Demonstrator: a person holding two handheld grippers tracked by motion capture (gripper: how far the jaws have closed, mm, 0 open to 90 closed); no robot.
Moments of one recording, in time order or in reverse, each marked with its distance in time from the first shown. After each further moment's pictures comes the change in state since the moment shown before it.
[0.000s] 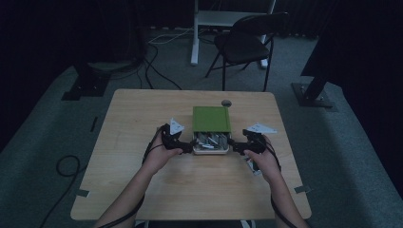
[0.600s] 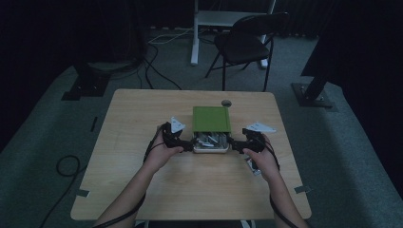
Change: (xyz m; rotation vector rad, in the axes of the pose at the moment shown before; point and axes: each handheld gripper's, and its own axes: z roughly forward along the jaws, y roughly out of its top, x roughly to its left) left arm 0.000 0.003 0.003 0.006 0.004 0.002; right arm 0.001 0.003 0.003 -0.002 -0.012 0.005
